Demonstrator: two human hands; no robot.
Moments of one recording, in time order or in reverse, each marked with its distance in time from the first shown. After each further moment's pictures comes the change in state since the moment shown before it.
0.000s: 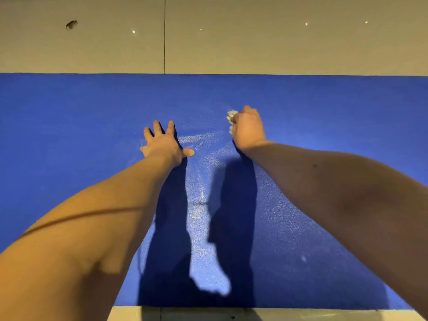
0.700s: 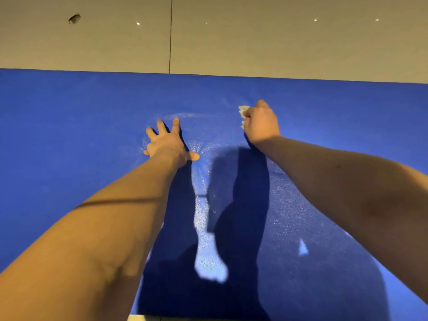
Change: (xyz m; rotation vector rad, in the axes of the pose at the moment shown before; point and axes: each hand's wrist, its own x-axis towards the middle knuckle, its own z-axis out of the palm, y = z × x) left_hand 0.012 0.010 -0.011 0.114 -0.031 -0.030; right_hand 0.022 0.007 -0.023 -0.079 -0.028 -0.003
